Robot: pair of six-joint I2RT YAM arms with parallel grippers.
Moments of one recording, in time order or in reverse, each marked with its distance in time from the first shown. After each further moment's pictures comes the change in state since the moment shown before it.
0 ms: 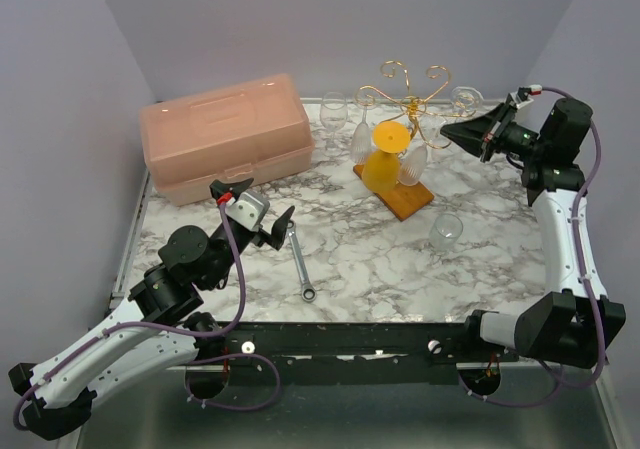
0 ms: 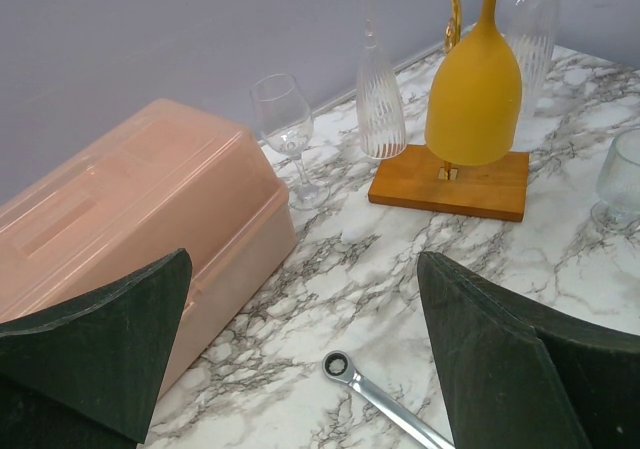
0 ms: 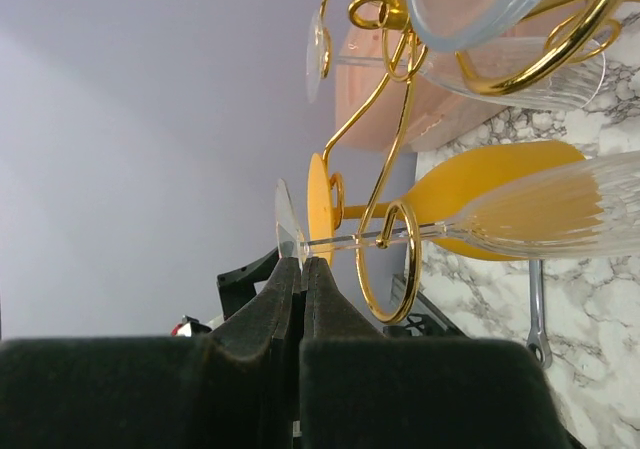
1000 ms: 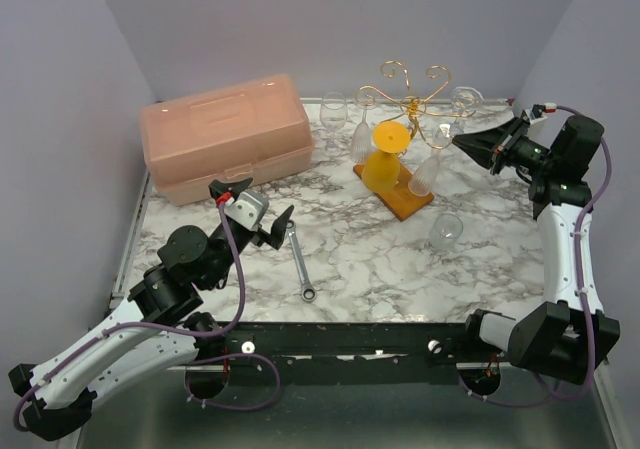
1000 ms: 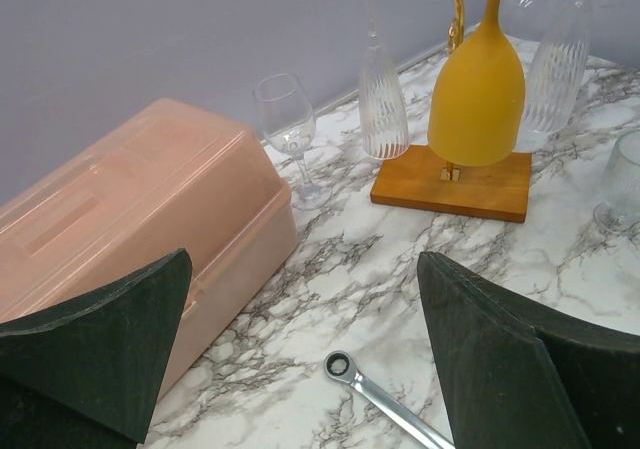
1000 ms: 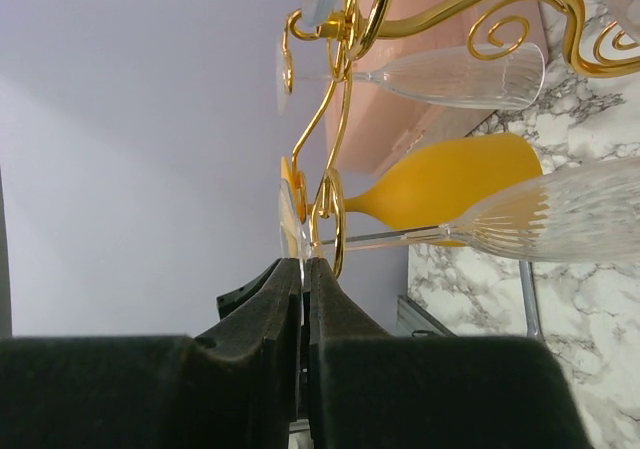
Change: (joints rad) left arm 0.005 0.000 0.000 0.000 0.000 0.000; right arm -0.095 -0.087 -0.109 -0.010 0.000 0.026
